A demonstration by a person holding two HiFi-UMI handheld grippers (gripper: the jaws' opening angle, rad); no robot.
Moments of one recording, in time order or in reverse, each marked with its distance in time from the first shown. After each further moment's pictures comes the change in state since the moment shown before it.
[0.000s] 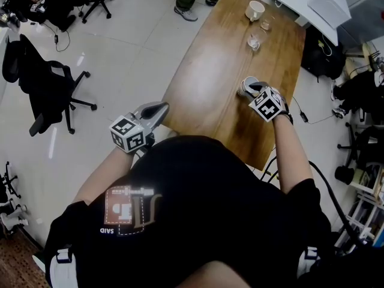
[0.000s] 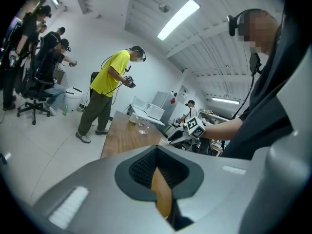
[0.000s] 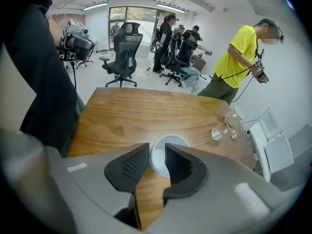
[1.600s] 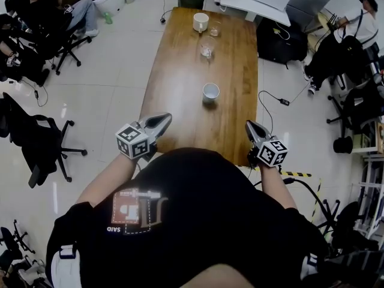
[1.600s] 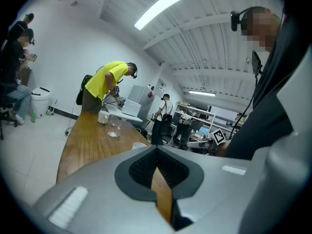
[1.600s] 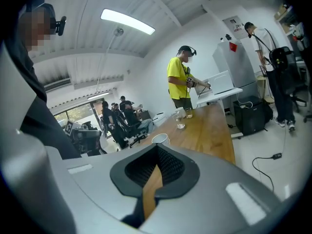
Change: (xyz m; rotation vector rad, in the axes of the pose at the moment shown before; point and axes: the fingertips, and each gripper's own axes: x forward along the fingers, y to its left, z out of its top) left arm 0.095 -0.087 0.012 0.133 0.069 -0.263; right arm -0.155 0.058 -0.129 1.015 -0.784 -0.170
